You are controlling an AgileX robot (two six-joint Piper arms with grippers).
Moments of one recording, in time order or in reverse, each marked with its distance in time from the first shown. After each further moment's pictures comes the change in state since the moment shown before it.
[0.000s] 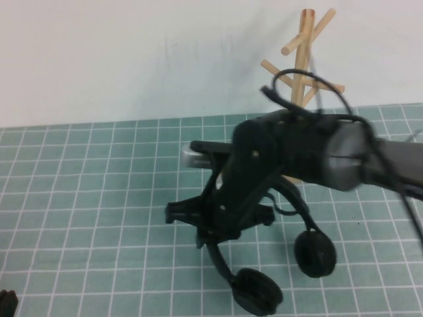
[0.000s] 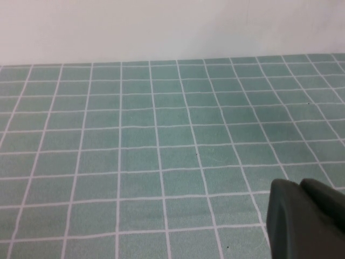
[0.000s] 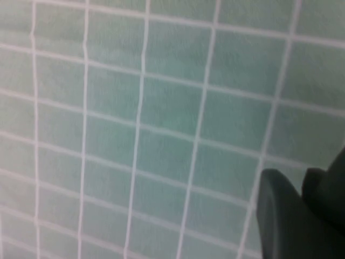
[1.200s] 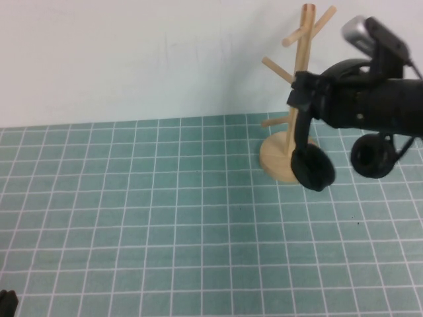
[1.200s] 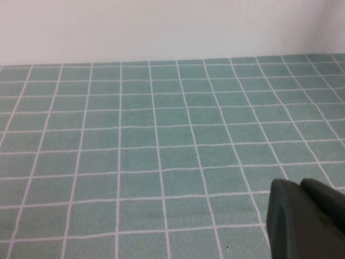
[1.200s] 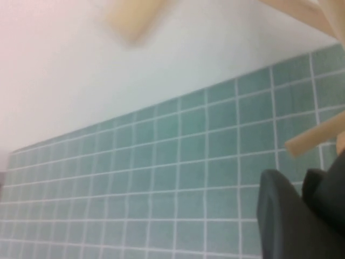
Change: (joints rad) right arm -0.430 -0.499 0.495 0.981 -0.584 -1.065; left arm 0.000 0.000 0.000 0.000 0.000 0.000
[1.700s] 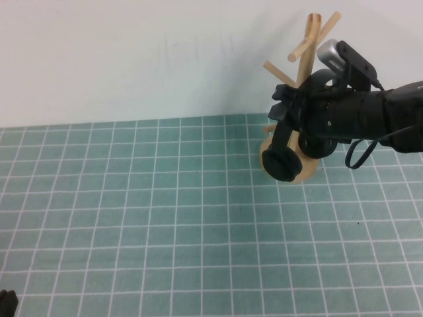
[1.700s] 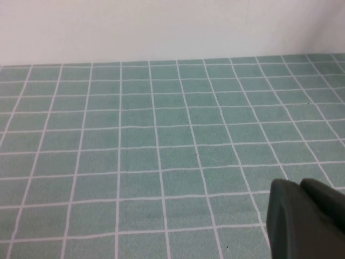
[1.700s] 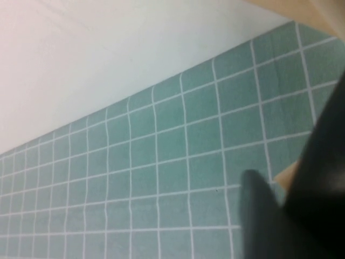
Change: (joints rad) right arm 0.000 0.286 -0.140 0.186 0.019 -0.118; left arm 0.000 0.000 0.000 0.000 0.000 0.000
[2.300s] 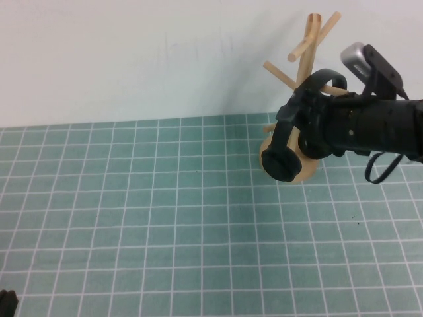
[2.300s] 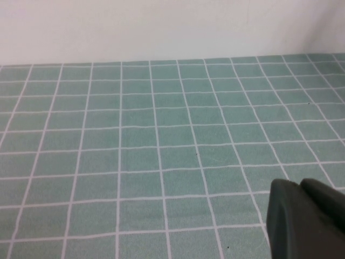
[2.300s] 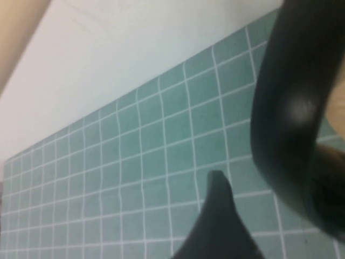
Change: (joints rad) right arm 0.004 -0.106 0.126 0.026 -0.020 0.051; left arm 0.000 0.000 0.000 0.000 0.000 0.000
